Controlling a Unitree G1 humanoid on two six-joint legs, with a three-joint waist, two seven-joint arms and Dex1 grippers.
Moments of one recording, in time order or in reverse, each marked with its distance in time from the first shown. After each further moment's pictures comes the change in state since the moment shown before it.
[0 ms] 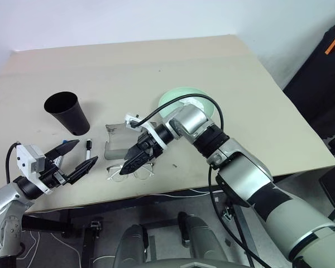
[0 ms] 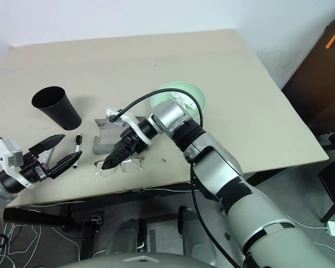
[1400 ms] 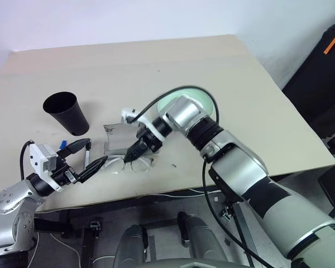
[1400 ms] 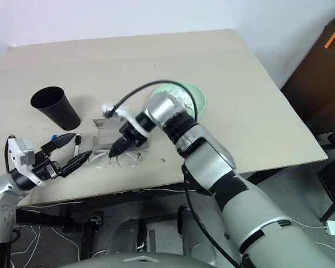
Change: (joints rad) left arm -0.044 -0.041 -0.060 -0.003 0.024 -0.021 -0.004; right arm -0.140 0.023 -0.108 0.113 -0.151 -0.045 0.097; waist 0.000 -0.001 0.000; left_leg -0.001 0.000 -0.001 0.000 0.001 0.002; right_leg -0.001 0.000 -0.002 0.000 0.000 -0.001
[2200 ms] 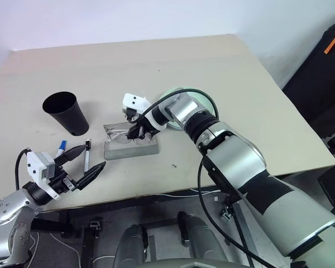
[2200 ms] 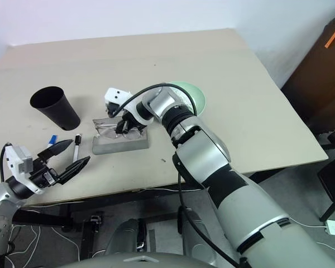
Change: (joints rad) left arm 0.109 -0.008 0.026 -0.074 -0.001 0.002 0.047; right arm -0.070 0.080 -0.113 0.398 -0.221 -0.548 -0.331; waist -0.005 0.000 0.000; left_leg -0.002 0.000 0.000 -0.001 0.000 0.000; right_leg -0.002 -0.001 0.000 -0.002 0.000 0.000
